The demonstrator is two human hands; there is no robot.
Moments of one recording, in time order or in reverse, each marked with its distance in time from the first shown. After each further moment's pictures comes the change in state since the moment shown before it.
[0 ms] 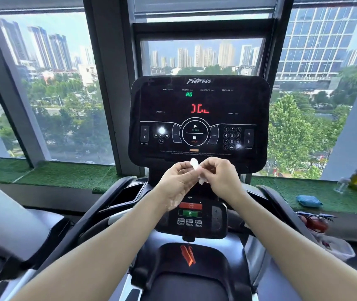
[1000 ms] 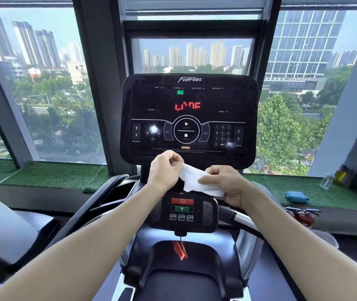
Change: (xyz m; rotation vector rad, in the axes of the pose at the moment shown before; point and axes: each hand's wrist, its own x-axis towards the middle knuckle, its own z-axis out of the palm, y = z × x) left_hand -0.003 0.016 0.008 1.023 0.379 0.294; right_hand -0.009 0.018 -0.023 0.578 -0.249 0.483
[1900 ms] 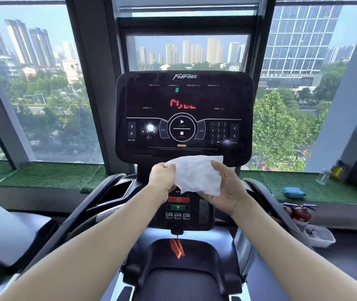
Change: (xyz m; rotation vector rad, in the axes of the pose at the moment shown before) left_hand 0.005 -0.014 0.027 -0.440 -0.048 -0.529; right_hand -0.016 0.011 0.006 0.799 -0.042 0.133
